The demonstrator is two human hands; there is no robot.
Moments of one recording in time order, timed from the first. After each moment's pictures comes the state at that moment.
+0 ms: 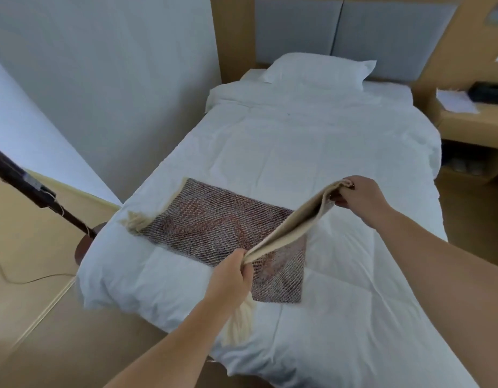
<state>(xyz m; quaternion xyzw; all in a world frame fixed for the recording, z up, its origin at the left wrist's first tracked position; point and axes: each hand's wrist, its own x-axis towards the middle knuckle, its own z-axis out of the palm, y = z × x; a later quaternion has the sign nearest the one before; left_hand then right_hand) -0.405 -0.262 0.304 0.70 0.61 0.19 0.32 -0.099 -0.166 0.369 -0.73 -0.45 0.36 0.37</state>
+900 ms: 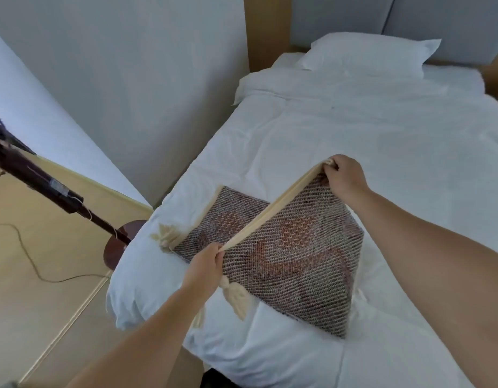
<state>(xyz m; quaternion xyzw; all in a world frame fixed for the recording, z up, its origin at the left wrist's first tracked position) -0.563 -0.089 0.278 0.64 0.71 0.13 0.28 -0.252 0.037 0.341 -0.73 -0.55 0.26 0.32</state>
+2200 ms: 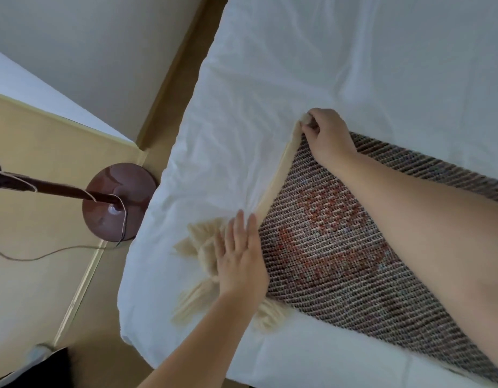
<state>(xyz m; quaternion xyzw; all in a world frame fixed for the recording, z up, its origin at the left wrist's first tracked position) -0.752 0.111 0.025 0.71 0.65 -0.09 0.25 -0.543 0.292 0.010 -0.74 -0.60 0.26 0.17</state>
